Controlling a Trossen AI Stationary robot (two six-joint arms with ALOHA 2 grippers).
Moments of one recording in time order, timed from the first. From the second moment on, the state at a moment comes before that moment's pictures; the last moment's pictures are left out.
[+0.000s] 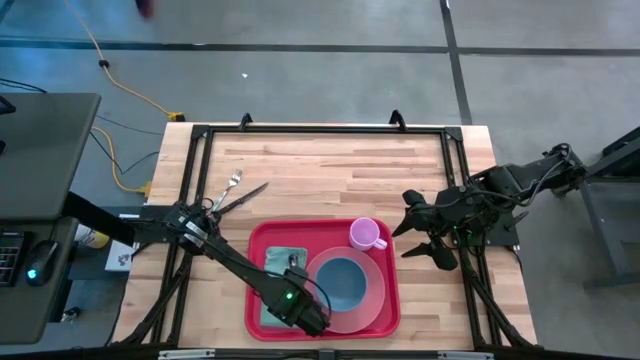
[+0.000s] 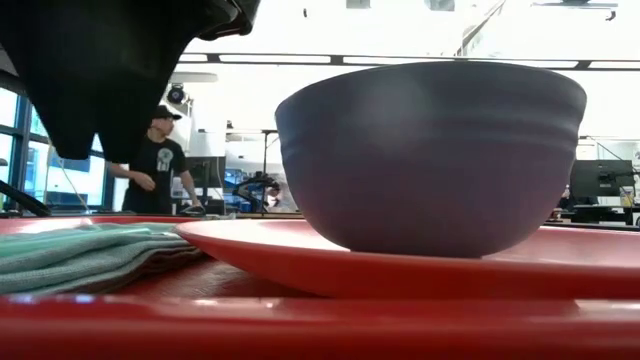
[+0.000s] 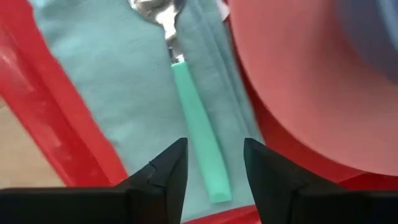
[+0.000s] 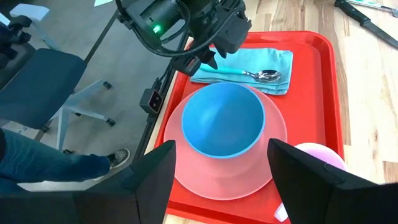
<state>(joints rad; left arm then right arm) -0.58 2.22 1.94 -1.31 -0.09 -1.73 0.40 1.08 1.26 -0.82 -0.06 0.28</state>
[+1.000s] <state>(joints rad) -0.33 1.89 1.97 -1.57 -0.42 -1.25 0.40 1.08 1.26 -0.83 -0.04 0.25</state>
